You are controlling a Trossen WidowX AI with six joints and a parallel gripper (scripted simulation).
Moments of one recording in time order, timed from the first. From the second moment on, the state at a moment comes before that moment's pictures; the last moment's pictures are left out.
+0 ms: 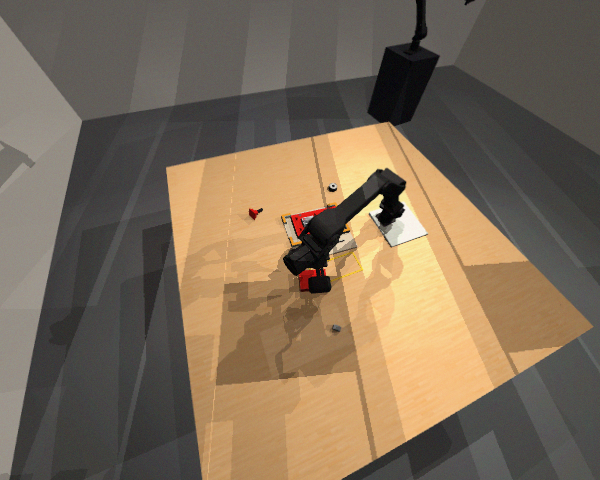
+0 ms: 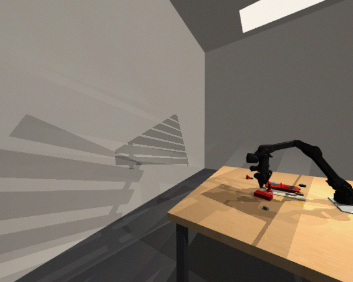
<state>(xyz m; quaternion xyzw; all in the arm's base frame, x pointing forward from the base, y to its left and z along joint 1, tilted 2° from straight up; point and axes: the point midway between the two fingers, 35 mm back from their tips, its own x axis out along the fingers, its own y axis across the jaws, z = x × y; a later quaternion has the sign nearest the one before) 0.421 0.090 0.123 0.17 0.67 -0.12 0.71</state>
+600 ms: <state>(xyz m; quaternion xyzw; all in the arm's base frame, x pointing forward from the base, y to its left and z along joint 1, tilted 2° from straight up) 0.422 0.091 0.108 0.17 0.67 -0.12 0.71</state>
